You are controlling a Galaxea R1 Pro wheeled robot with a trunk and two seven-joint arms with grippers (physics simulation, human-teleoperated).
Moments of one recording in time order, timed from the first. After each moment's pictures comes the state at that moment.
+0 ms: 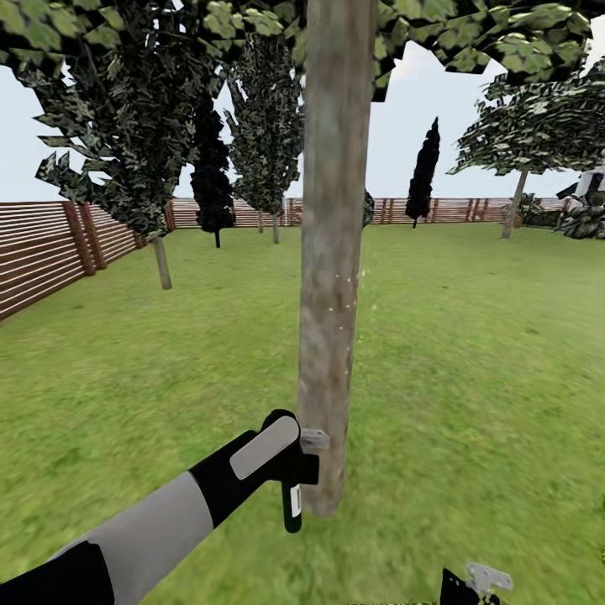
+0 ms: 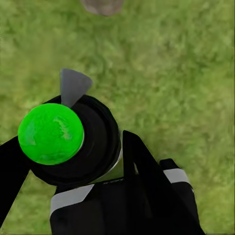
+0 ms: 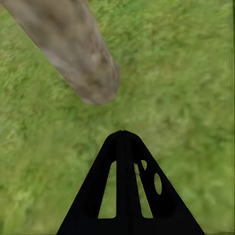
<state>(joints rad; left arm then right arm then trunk) -0.85 -0.10 -0.94 -0.93 1.60 0.86 1.03 -0.16 -0.13 -0.15 -0.64 -0.30 -0.05 0.28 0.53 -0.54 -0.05</state>
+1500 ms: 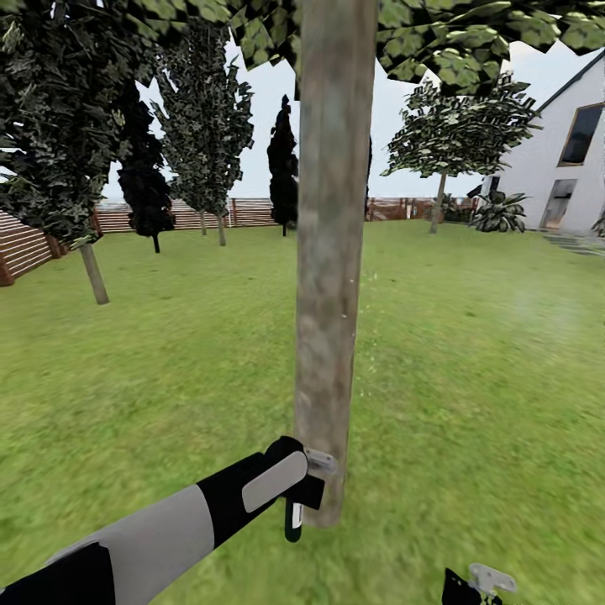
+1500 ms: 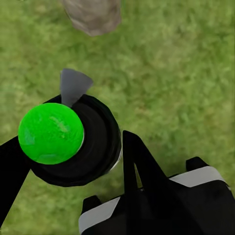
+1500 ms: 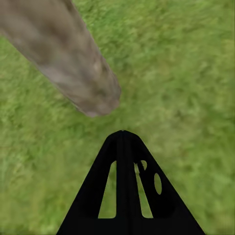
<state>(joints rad) -0.84 -0.10 -1.13 -0.84 1.38 0.82 0.73 -0.16 -0.12 -0.20 -0.64 -0.29 -0.04 0.30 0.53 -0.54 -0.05</state>
